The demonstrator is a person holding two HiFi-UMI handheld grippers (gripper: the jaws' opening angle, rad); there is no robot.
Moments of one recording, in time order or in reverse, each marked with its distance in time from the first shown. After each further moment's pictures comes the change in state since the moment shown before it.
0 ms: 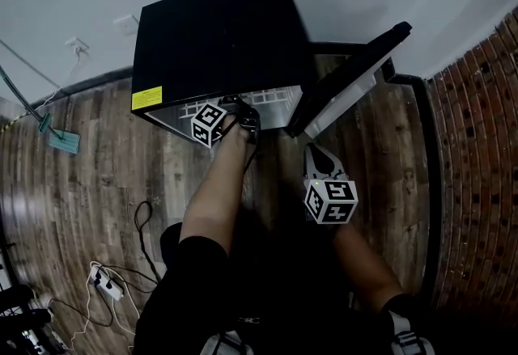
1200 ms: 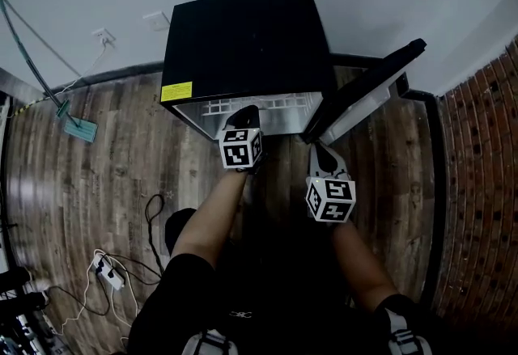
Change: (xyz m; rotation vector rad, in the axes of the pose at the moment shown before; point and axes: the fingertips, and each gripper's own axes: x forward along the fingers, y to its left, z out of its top) left arm -0.085 -0.052 -0.027 1.293 0.244 0.126; right arm 0.008 0.029 0.018 -0.071 -0.049 0.006
